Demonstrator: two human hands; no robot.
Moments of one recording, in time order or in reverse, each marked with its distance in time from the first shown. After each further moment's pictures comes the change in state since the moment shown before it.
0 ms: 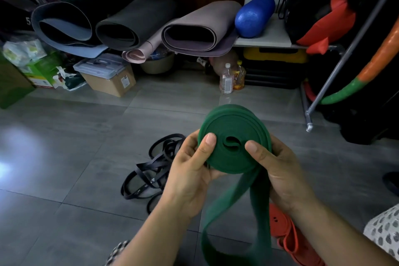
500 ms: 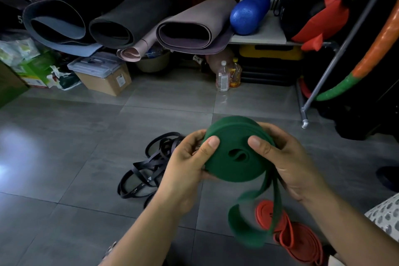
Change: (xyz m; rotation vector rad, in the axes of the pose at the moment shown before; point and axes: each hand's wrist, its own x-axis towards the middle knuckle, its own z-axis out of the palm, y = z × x) left_hand 0.002 -0.002 -0.001 0.316 0.018 0.014; right_hand -0.001 -0.016 -0.018 -0.190 0.044 -0.001
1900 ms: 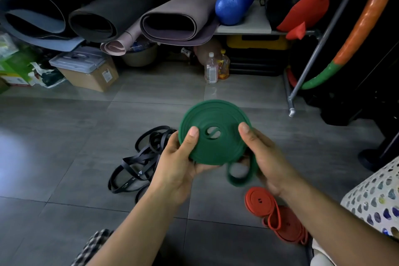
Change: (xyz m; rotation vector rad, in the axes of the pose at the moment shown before) left_hand 0.002 -0.022 0.013 -0.266 0.022 -0.076; right_hand -0.007 0.029 -0.009 0.029 0.037 0.102
